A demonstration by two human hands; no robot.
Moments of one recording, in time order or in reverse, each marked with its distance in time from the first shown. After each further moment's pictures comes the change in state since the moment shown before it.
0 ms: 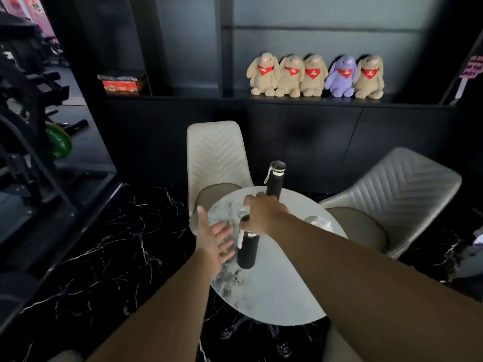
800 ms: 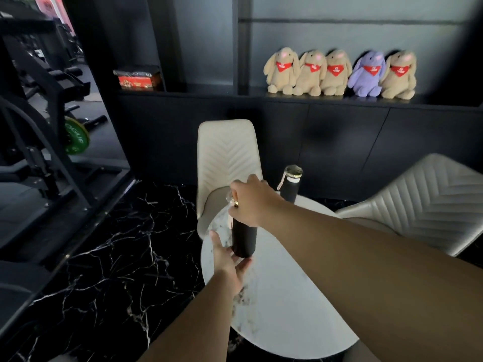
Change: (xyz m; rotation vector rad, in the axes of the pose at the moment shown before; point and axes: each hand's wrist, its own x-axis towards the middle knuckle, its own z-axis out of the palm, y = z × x) left_hand 0.055 -0.034 0.034 -0.410 0.096 -0.072; right_hand 0.051 -0.026 -0.024 -0.050 0.098 -0.225
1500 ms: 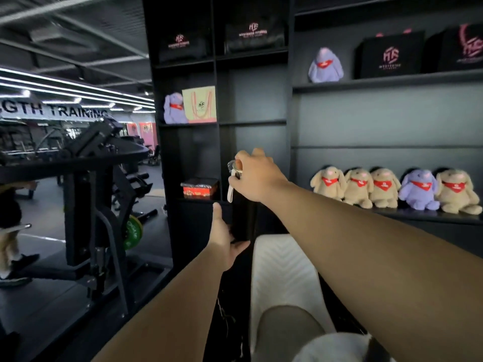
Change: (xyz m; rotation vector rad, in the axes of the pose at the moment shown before) left_hand -0.042 0.422 0.079 0.099 -0.360 0.414; right_hand 0.219 -0.216 -0.264 0.037 0.575 -0.194
